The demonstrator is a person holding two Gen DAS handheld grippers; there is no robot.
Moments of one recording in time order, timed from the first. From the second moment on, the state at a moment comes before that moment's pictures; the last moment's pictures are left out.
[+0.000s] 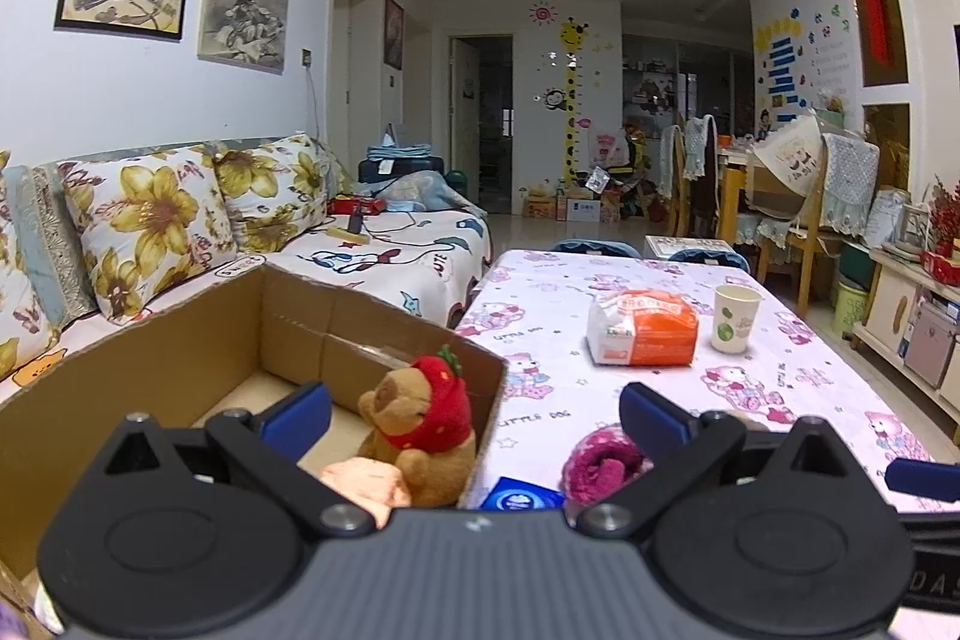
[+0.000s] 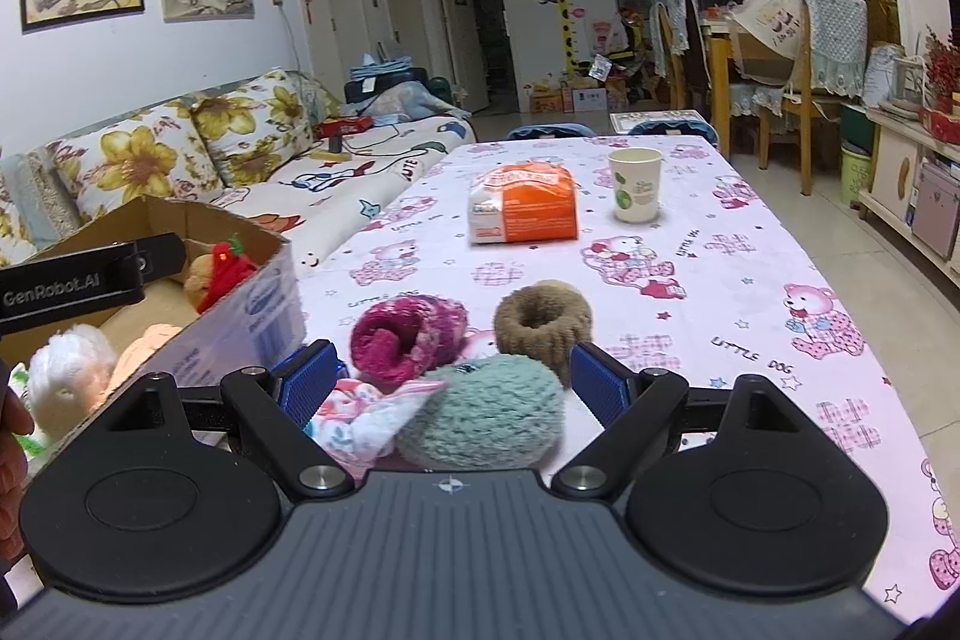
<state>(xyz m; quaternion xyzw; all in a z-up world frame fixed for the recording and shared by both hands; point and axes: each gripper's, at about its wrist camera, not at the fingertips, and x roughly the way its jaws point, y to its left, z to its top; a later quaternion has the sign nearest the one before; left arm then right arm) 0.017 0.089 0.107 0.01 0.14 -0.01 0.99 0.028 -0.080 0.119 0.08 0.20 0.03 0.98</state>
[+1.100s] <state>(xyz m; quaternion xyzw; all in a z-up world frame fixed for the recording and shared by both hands) -0.012 0.045 0.074 0.06 0.24 -0.16 0.96 0.063 -0.142 0.088 0.15 0.26 -0.01 0.95</state>
